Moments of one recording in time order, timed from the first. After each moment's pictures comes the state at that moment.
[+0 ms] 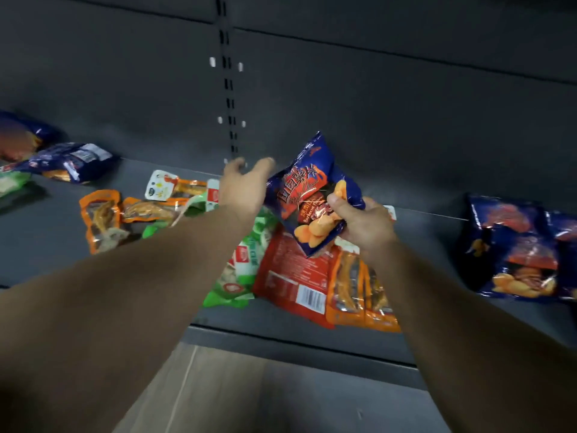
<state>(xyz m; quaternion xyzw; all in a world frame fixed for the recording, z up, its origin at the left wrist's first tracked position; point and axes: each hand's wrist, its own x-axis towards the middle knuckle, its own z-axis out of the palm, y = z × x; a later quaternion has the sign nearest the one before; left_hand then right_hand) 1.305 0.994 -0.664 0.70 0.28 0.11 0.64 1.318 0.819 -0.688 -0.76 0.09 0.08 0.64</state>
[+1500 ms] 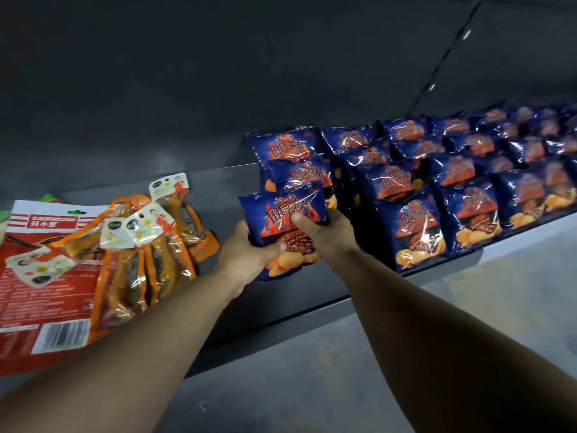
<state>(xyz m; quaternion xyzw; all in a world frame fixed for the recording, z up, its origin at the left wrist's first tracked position) 1.285 0.660 -0.749 0.76 0.07 -0.22 0.62 1.273 0.514 -0.734 -0.74 0.27 0.00 0.61</state>
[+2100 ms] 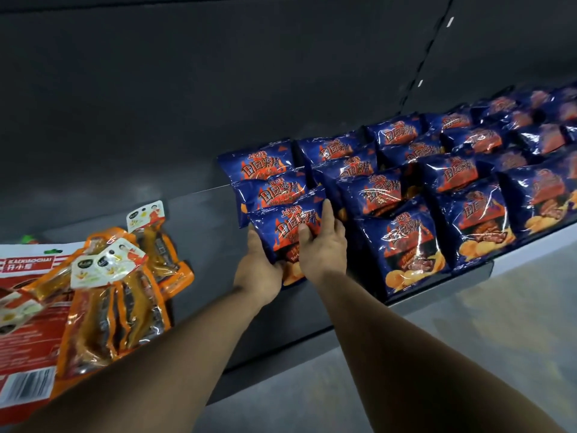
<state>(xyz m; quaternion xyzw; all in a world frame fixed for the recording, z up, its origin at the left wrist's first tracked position) 1.294 0.584 -0.746 0.88 0.03 -0.19 0.43 1.295 0.477 -0.757 -0.86 0.28 -0.02 0.42</state>
